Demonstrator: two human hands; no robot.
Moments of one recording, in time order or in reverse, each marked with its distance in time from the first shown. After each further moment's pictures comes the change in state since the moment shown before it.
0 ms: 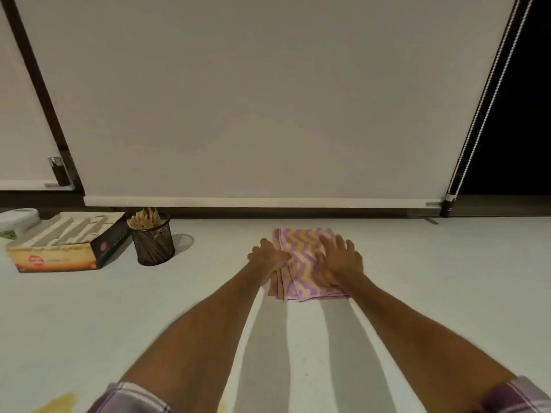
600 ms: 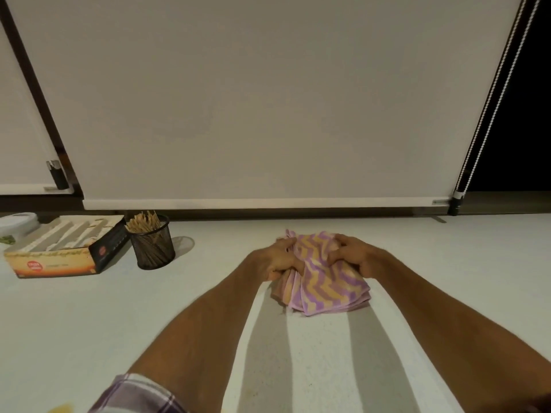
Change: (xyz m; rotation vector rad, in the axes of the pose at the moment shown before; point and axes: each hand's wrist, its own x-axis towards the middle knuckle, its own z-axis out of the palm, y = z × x) left_hand -0.009 0.020 -0.016 -0.312 -0.520 0.033; right_hand 0.028 0.026 -0.036 0.939 -0.431 0.192
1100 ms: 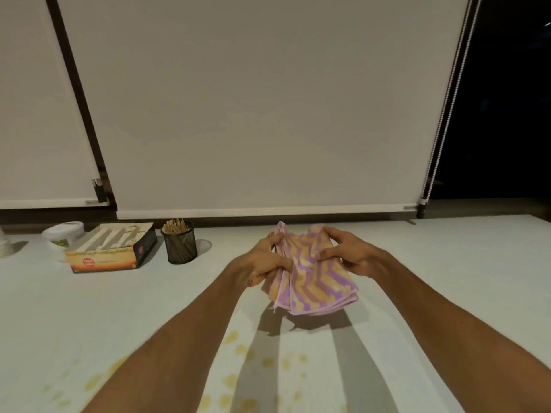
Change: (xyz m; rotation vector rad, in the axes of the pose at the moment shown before) left_hand -0.152 -0.011 0.007 -0.009 0.093 0.216; right_hand -0.151 -0.029 0.038 0.174 -0.085 -0.207
